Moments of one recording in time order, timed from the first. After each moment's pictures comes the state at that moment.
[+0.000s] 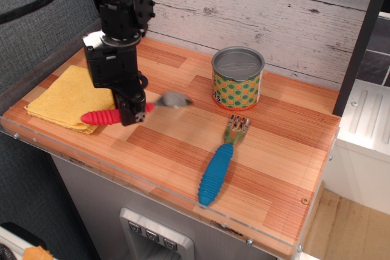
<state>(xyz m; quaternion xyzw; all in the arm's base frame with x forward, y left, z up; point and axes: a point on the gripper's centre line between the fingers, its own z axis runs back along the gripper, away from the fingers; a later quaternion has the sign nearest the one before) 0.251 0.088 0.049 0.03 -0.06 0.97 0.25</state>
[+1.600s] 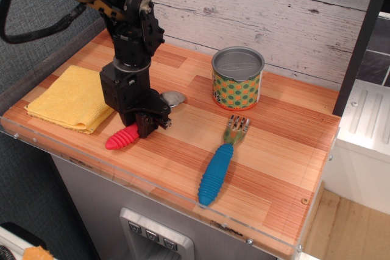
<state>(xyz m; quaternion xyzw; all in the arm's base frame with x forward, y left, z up) 0.264 0.086 0.008 -0.01 -0.07 0.99 0.08</state>
